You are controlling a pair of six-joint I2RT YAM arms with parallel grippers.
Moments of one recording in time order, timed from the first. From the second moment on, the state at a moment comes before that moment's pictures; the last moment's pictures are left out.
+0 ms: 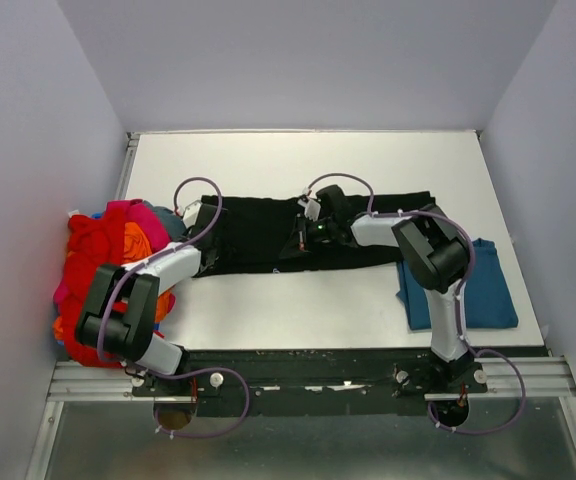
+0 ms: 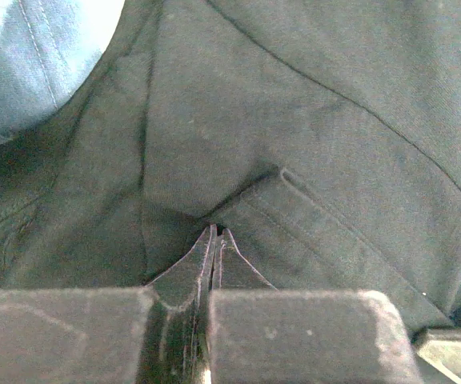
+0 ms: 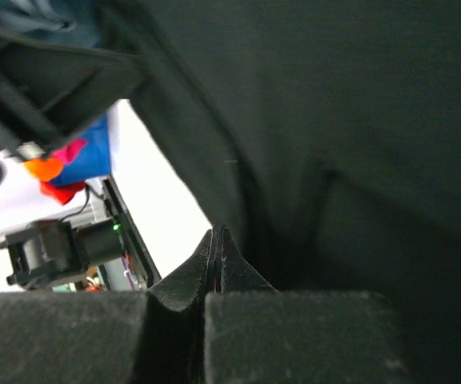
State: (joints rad) left arm -0.30 1.48 0.70 -0.18 -0.23 -0.80; right arm 0.59 2.09 1.20 0.14 -0.75 0.70
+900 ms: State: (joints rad) left arm -0.28 1.36 0.78 -0.24 -0.32 -0.88; right arm 0.51 1.51 0.98 -0.29 -0.10 0.60
